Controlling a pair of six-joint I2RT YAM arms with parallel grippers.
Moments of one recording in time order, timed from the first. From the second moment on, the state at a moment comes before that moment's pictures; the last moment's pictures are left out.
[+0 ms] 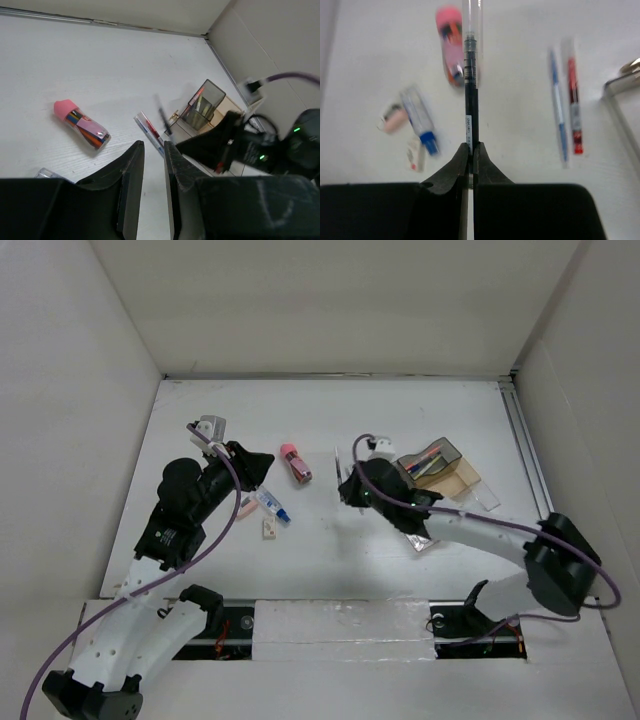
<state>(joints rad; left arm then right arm) -0.38 0.70 0.79 -0.19 0.17 -0.47 0.88 1.46 0.87 -0.01 0.33 0.74</state>
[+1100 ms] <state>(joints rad) -0.38 0.70 0.79 -0.18 0.19 -0.47 0.10 1.32 0.55 0.28 -0.04 1.13</state>
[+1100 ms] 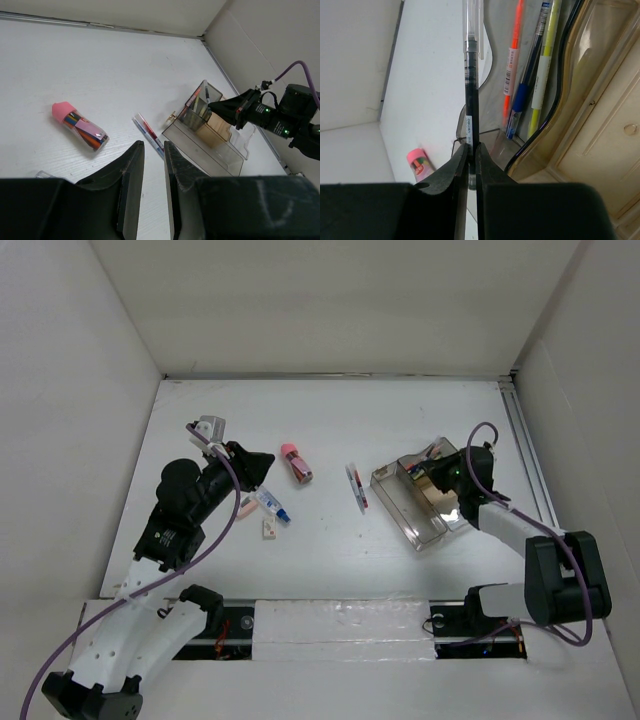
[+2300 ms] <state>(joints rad) -0.38 0.70 0.79 -0.18 0.19 -0.47 0.71 1.69 0.90 0.10 0.31 0.82</state>
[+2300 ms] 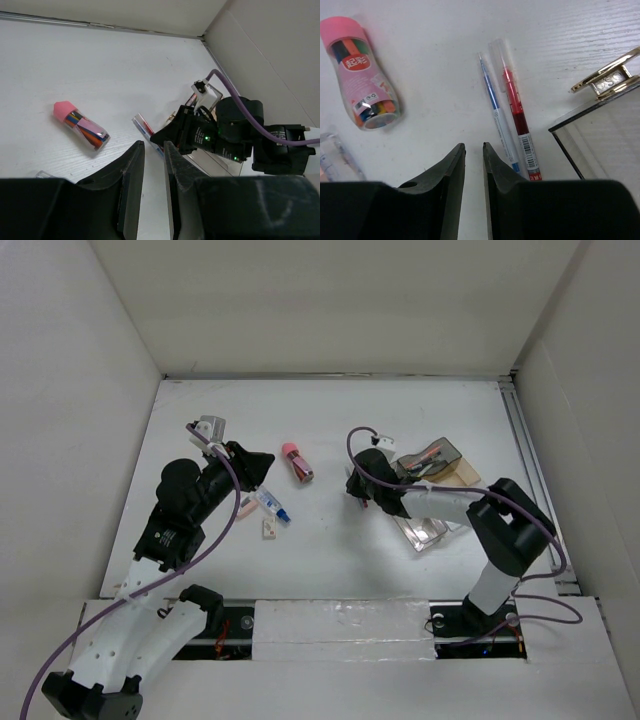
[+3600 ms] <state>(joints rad) -0.38 0.70 0.79 -0.17 0.20 -0.47 0.80 1.68 0.97 0.01 0.28 0.82</state>
